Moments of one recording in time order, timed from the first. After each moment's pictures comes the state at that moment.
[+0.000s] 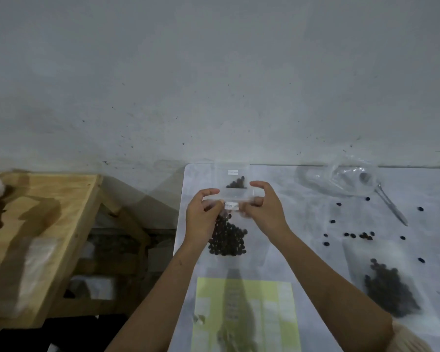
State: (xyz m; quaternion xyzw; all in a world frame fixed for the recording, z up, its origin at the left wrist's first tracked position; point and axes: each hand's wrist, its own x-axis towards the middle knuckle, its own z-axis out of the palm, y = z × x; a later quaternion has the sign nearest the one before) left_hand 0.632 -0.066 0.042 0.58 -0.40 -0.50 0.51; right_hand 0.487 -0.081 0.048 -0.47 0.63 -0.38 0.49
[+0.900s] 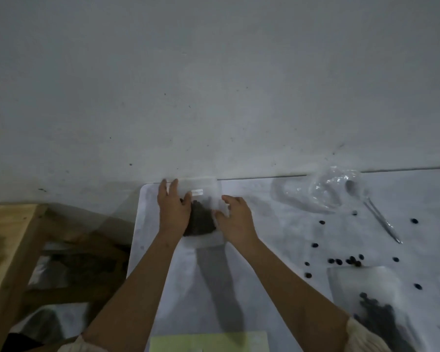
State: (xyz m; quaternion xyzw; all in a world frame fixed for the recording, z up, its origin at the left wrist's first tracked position) left_hand 0.600 -0.202 -0.034 0.77 -0.55 -0.20 0.24; right_hand 0.459 -0.166 -0.019 -0.56 0.69 -0.26 0.39
